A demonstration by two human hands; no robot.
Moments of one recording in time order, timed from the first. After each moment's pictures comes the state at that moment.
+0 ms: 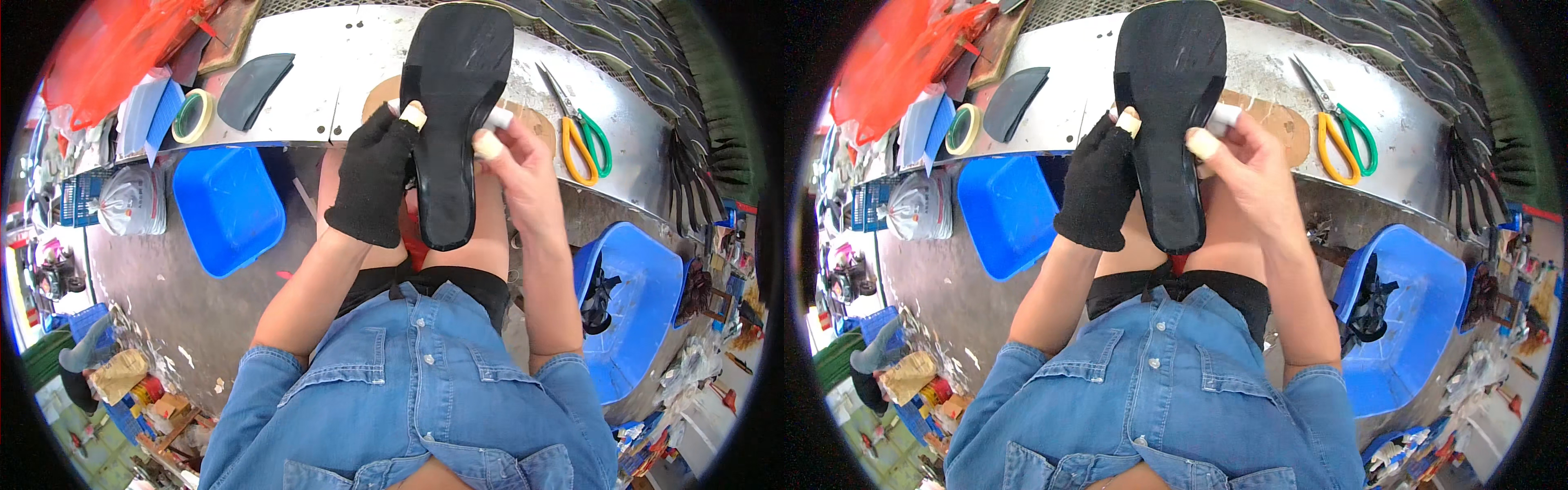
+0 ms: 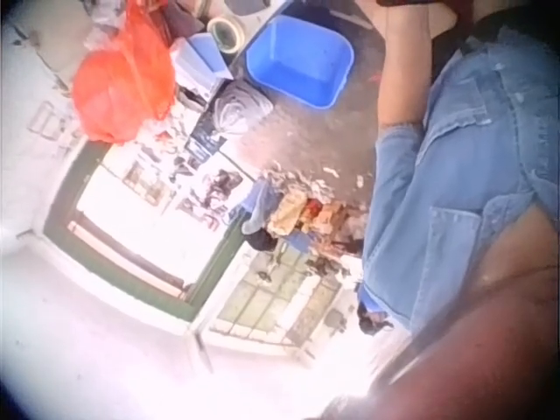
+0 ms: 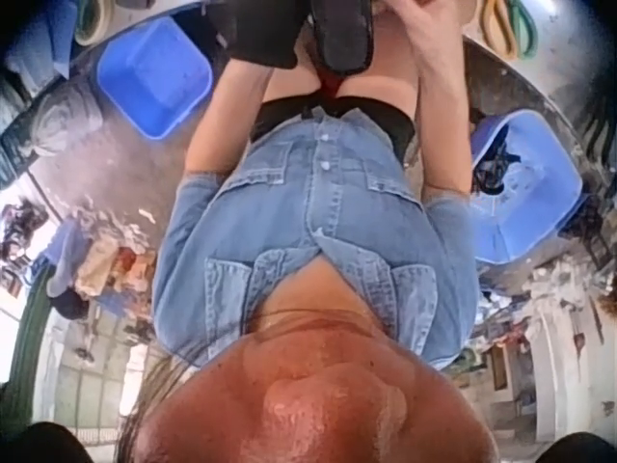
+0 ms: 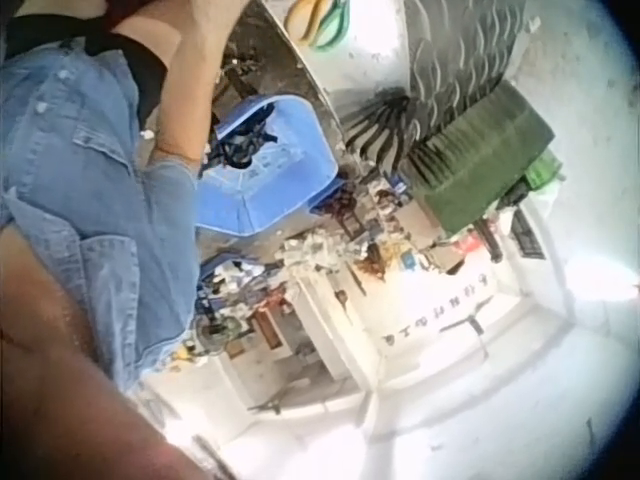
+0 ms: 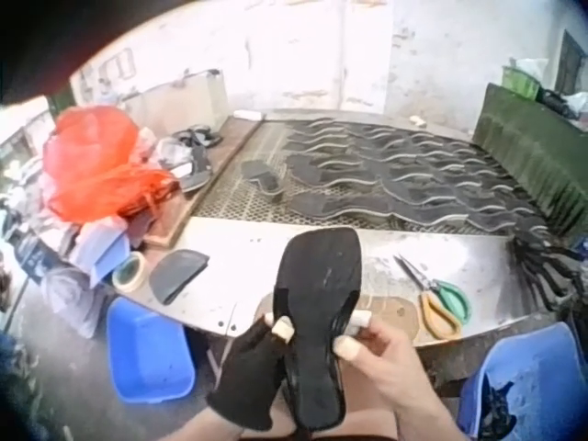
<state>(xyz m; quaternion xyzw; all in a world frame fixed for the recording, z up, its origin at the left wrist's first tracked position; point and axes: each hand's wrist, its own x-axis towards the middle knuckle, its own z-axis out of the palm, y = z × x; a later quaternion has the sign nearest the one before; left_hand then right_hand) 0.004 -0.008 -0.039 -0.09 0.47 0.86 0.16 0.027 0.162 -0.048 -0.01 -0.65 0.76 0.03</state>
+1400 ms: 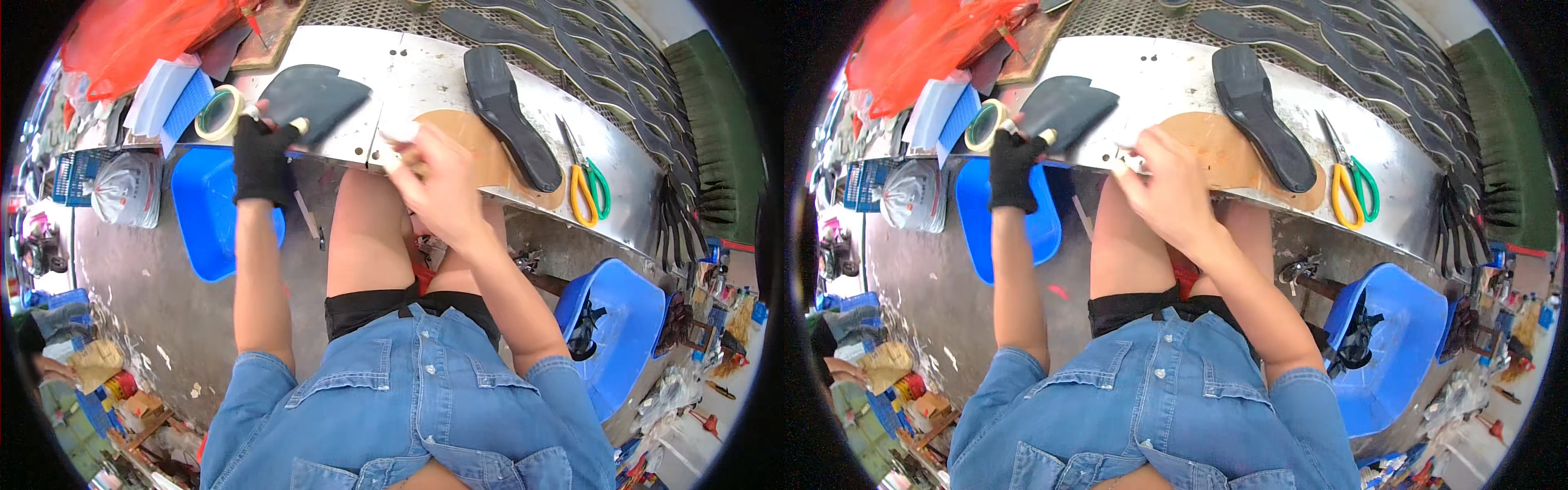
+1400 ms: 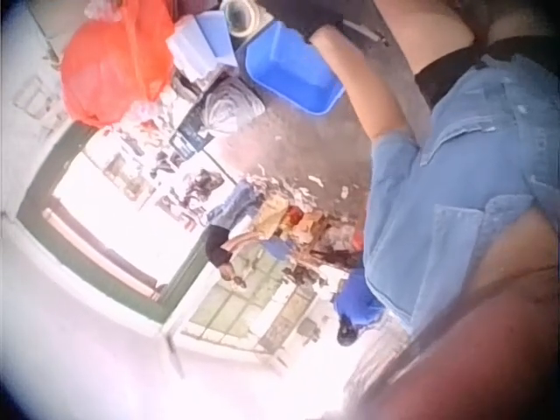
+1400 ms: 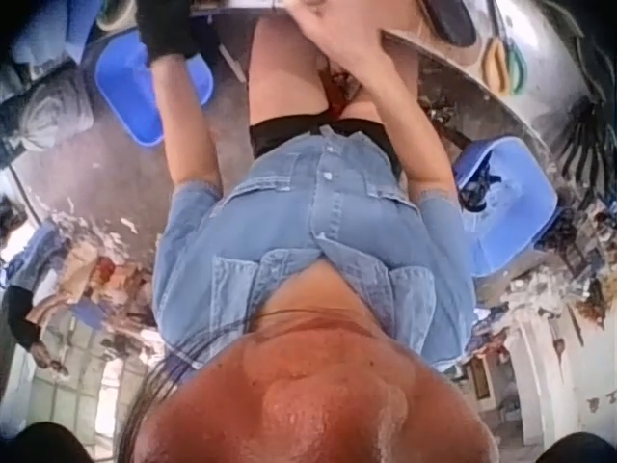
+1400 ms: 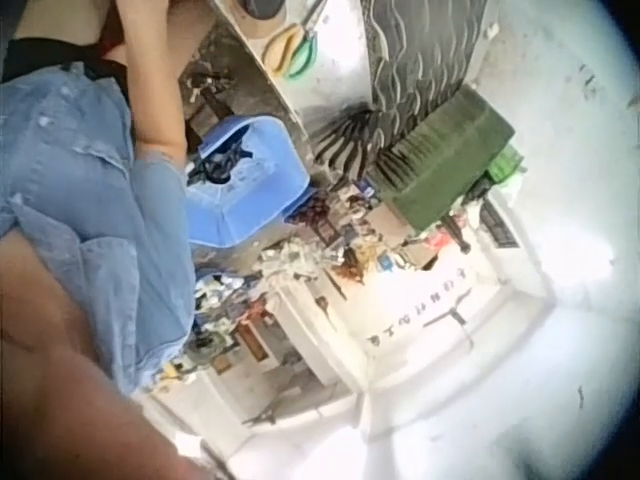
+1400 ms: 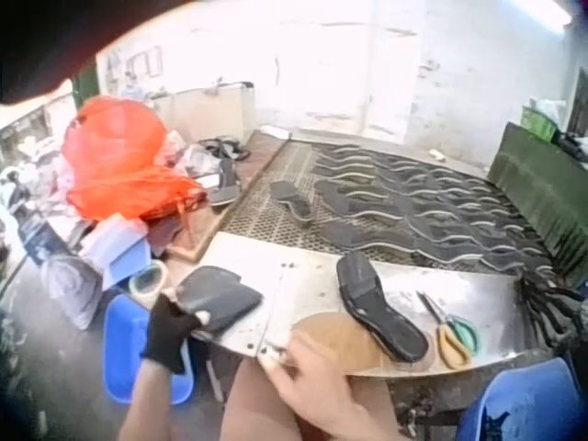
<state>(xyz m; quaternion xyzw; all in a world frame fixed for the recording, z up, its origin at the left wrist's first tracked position) -0.078 -0.188 -0.083 -0.11 0.80 0.59 -0.11 -0.019 0.048 -0.039 0.16 -0.85 0.49 0.12</state>
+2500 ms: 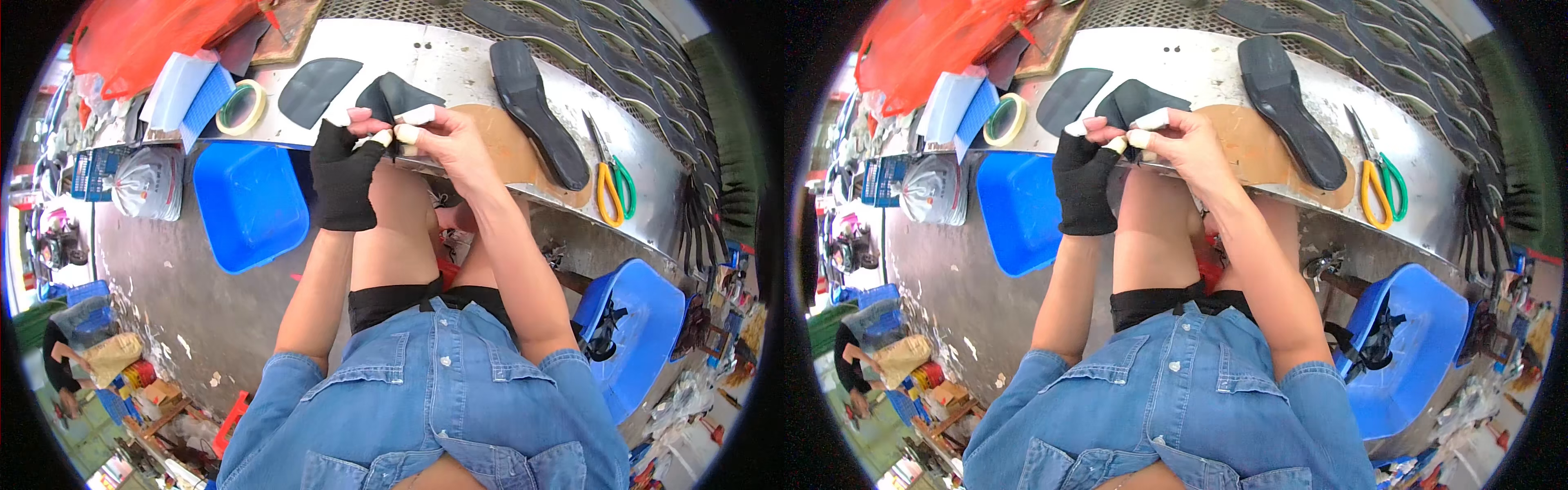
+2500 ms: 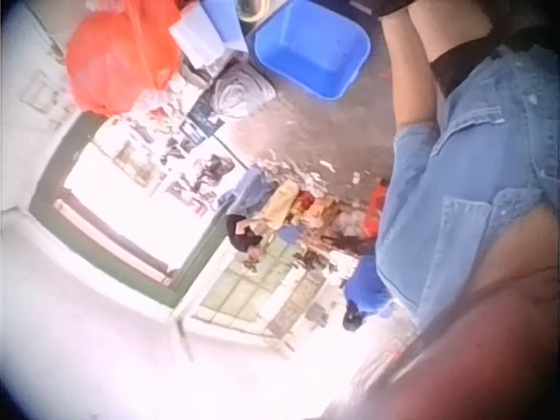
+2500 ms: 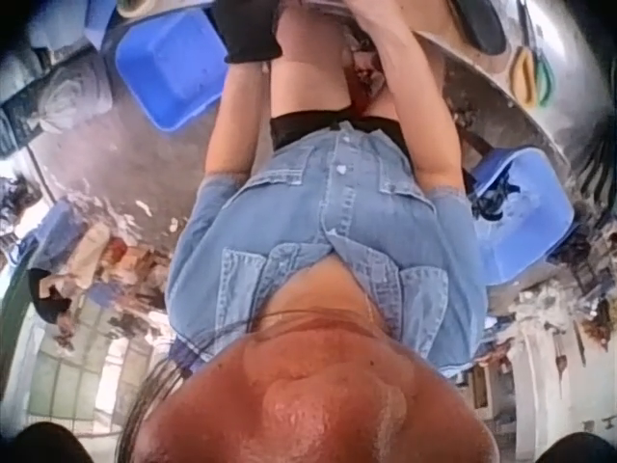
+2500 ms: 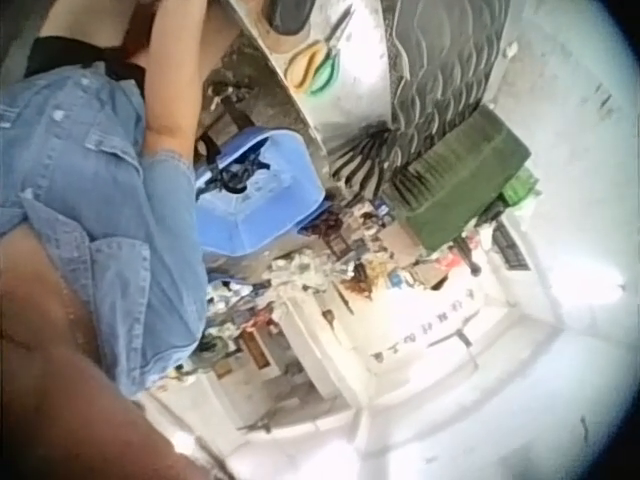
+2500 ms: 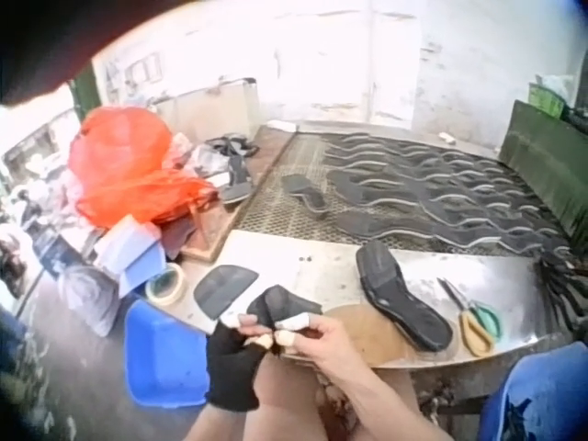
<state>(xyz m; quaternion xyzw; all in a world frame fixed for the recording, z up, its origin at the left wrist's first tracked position) -0.032 -0.113 -0.081 0.01 0.67 0.73 -0.13 -0.058 0.042 -0.079 0.03 -0.56 0.81 -0.15</state>
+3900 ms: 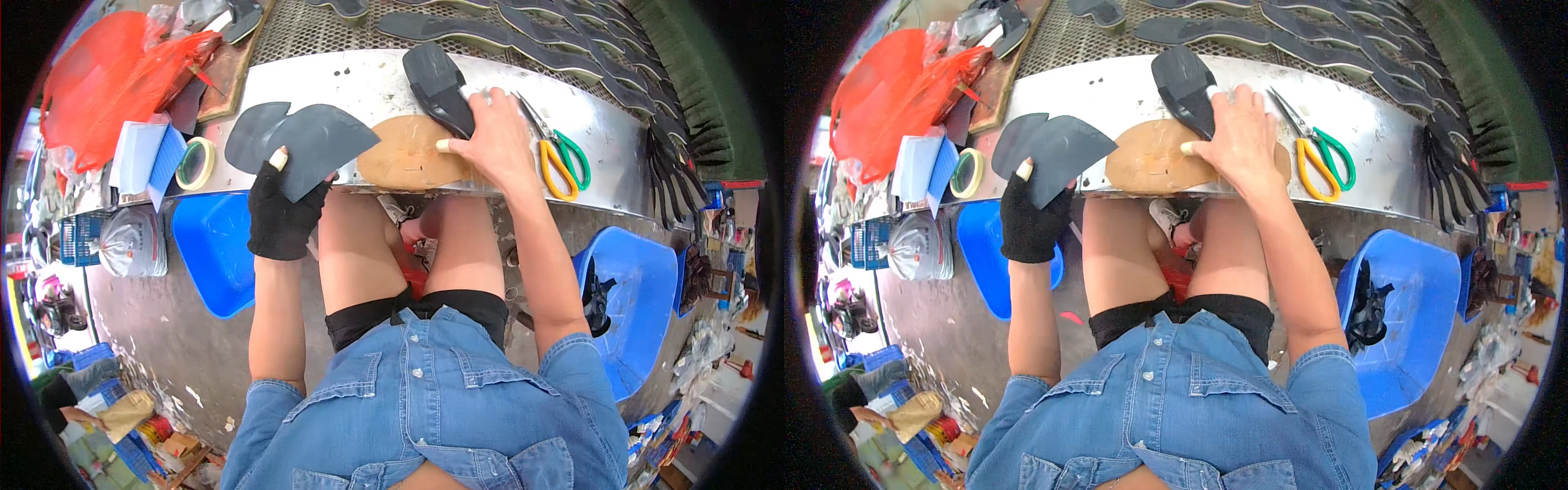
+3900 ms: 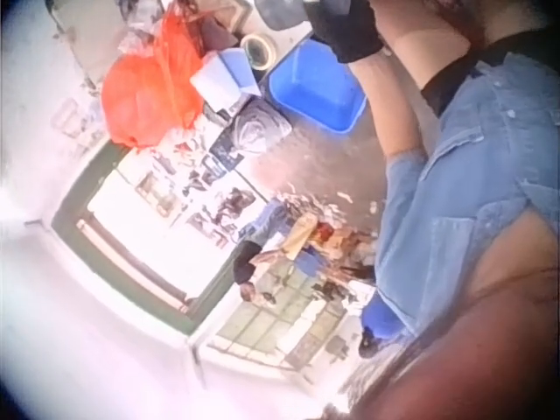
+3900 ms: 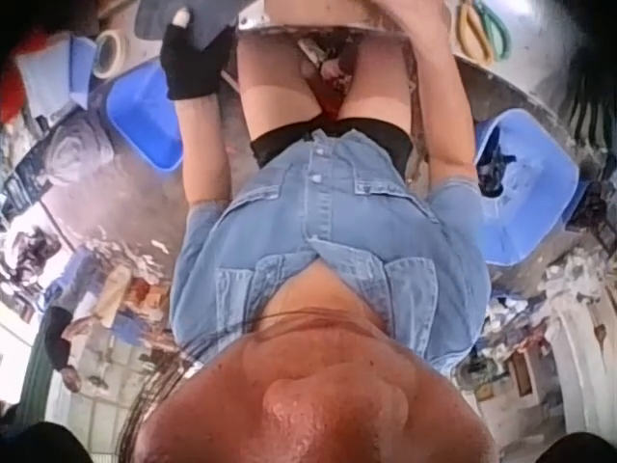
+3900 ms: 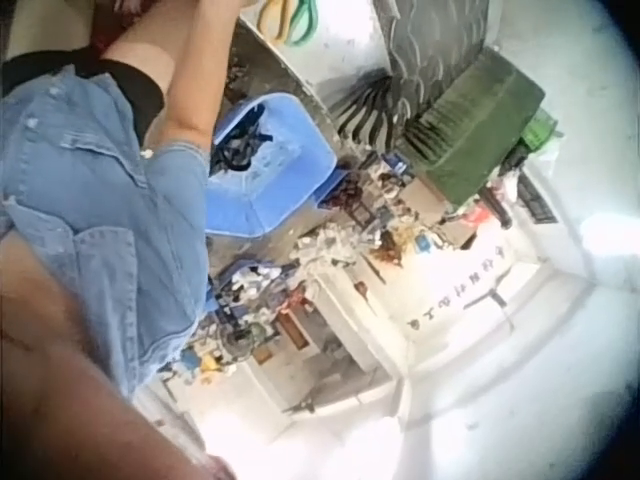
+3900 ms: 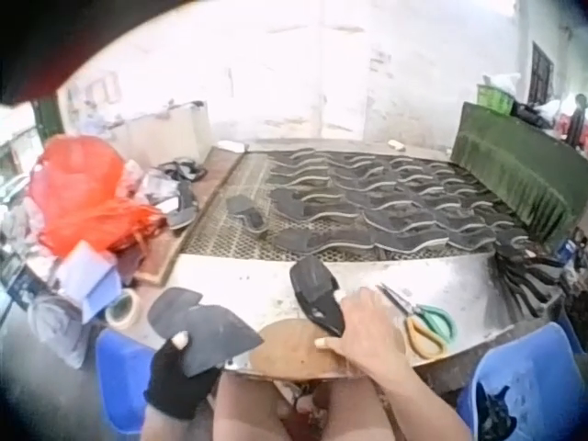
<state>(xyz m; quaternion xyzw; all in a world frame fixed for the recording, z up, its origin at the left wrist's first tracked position) -0.027 -0.097 -0.036 -0.07 0.35 0.93 0.07 -0.045 0.181 -0.040 0.02 -0.97 0.12 0.19</state>
